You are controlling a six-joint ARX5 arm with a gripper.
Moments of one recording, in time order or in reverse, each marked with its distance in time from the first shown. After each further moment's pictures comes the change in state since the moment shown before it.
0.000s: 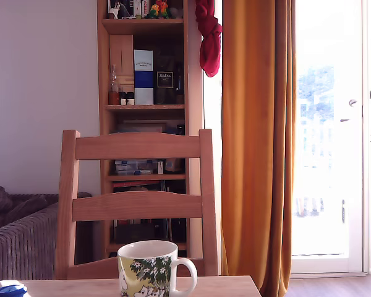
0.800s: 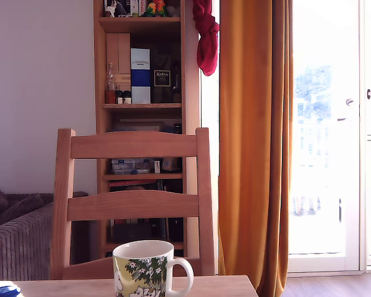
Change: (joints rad) arm -0.019 0.083 0.000 0.056 0.270 -0.301
